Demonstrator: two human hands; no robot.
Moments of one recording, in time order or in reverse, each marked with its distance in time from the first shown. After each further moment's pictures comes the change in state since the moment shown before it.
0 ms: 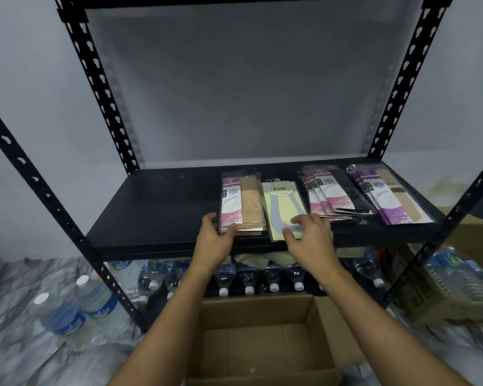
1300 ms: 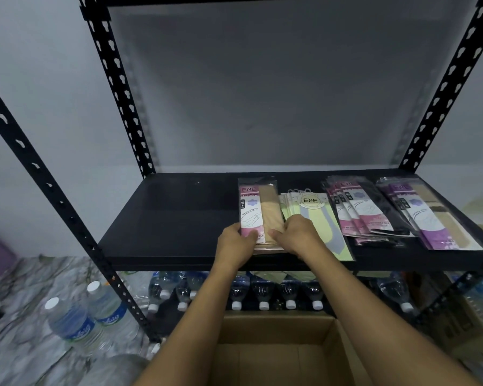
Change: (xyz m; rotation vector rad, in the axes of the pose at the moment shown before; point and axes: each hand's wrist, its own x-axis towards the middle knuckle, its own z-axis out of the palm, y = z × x) left_hand 0.041 0.005 0.005 0.003 -0.029 -0.056; right_hand 0.068 -0.067 0.039 0.016 -0.377 0.207
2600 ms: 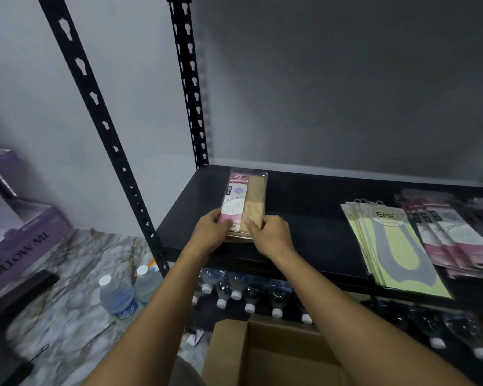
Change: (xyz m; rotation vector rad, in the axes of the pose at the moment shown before) left_hand 0.049 -0.060 -0.153 -0.050 0.124 -0.062; right_hand 0.030 -0.113 0.141 0.201 0.039 -0.253
